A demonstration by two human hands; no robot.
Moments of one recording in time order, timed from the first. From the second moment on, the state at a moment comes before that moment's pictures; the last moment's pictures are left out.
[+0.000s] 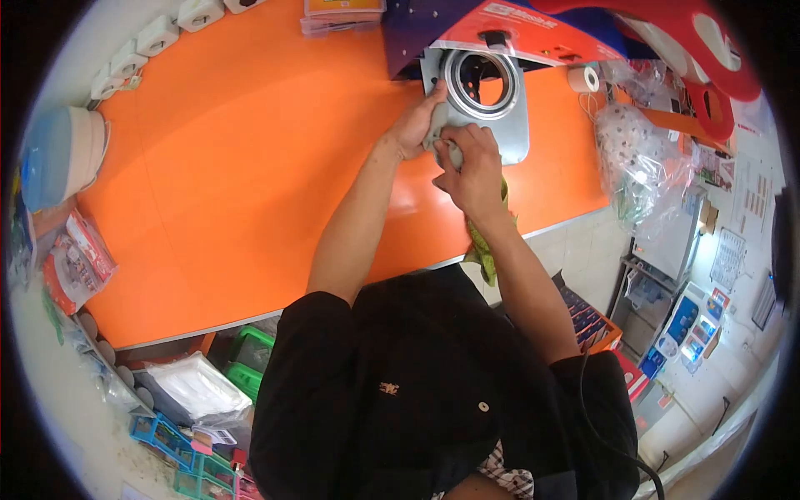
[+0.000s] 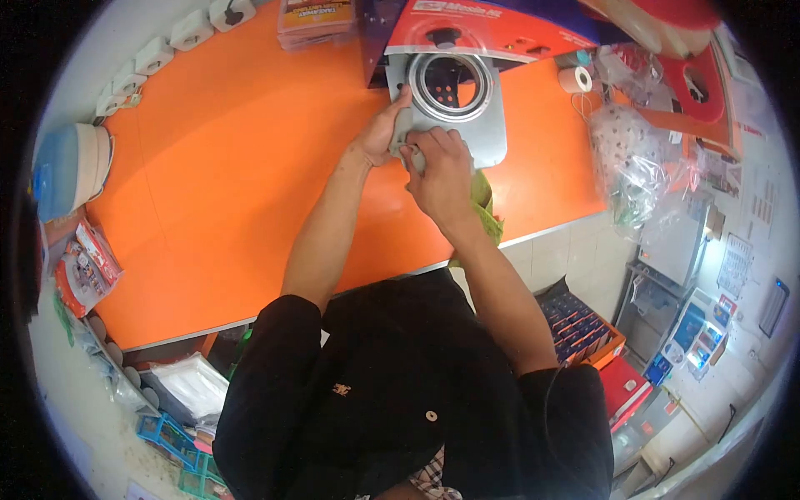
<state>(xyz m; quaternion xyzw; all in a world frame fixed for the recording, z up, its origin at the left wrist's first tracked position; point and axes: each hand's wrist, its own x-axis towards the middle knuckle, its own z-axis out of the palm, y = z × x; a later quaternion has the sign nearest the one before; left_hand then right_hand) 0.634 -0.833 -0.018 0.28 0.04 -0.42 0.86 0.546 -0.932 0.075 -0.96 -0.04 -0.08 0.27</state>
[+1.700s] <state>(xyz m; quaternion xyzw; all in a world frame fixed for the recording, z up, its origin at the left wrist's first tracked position) 0.504 -0.851 -0.005 0.48 0.07 -0.14 0.86 0.522 -0.991 0.066 -0.95 -0.09 -0.19 0.24</state>
